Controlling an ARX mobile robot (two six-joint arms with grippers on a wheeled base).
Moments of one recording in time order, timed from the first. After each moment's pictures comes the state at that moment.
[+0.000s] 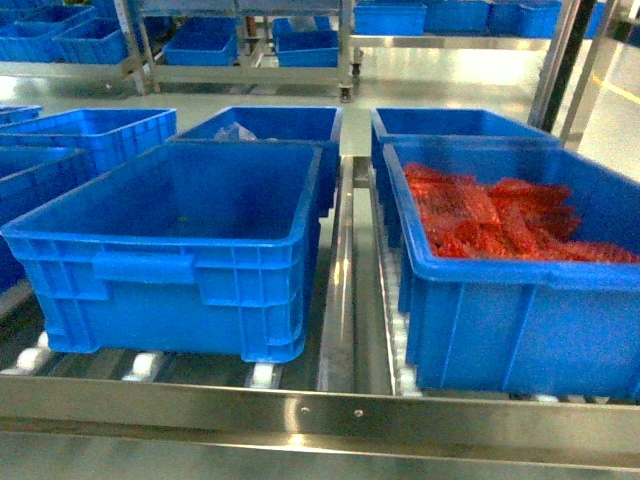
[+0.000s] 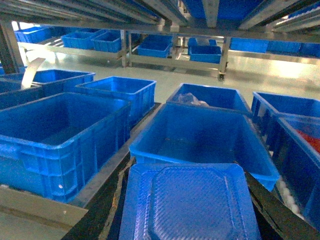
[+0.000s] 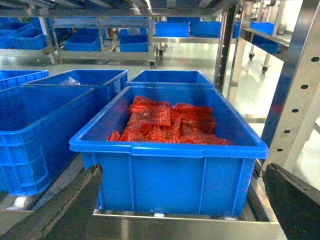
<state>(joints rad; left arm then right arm) -0.61 0.31 0.23 0.10 -0.80 -0.02 0.00 0.01 0.01 -0.01 0.00 0.00</state>
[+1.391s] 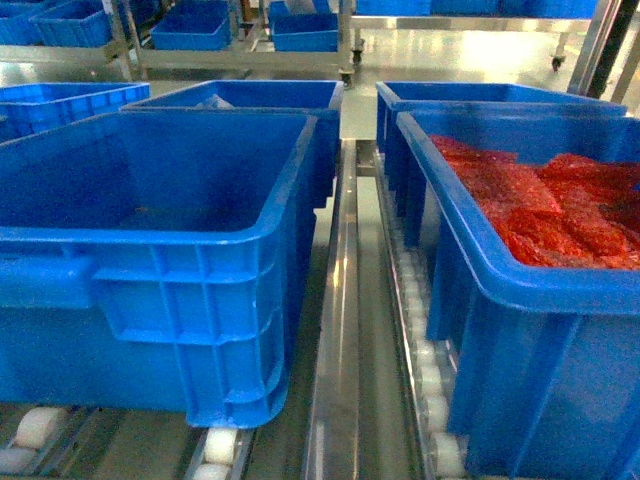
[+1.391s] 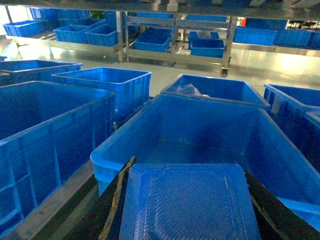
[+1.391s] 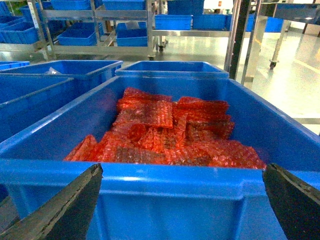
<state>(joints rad) -0.61 0.31 0.23 0.10 -0.80 -0.02 0.00 0.01 0.01 0.00 0.00 0.00</state>
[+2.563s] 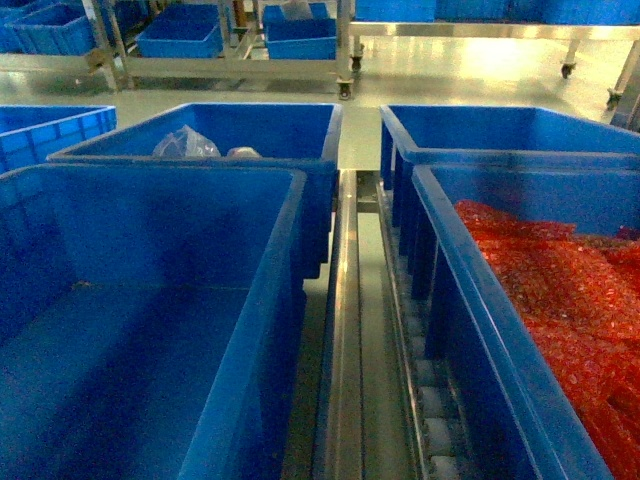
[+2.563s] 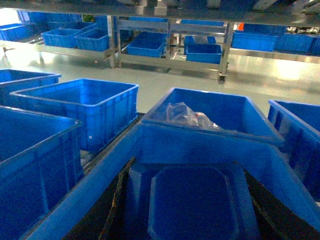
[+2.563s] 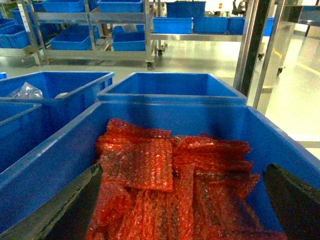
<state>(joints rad) -0.61 0.31 0.23 0.10 -0.80 -0.02 0.00 0.01 0.01 0.00 0.00 0.00</state>
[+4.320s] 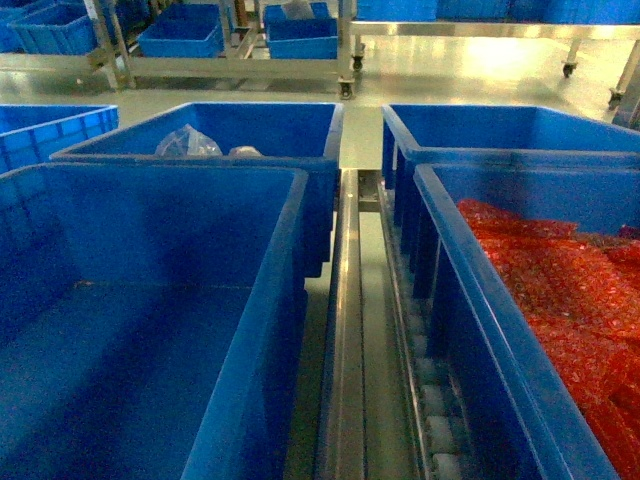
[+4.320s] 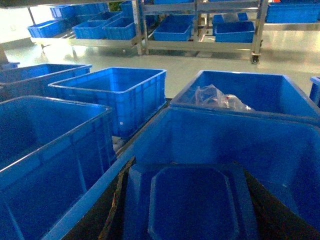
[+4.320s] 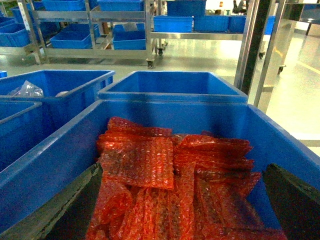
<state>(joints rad) -0.69 0.37 0.25 0.05 -0.98 0.00 0.00 0.01 0.01 0.00 0.00 0.00</state>
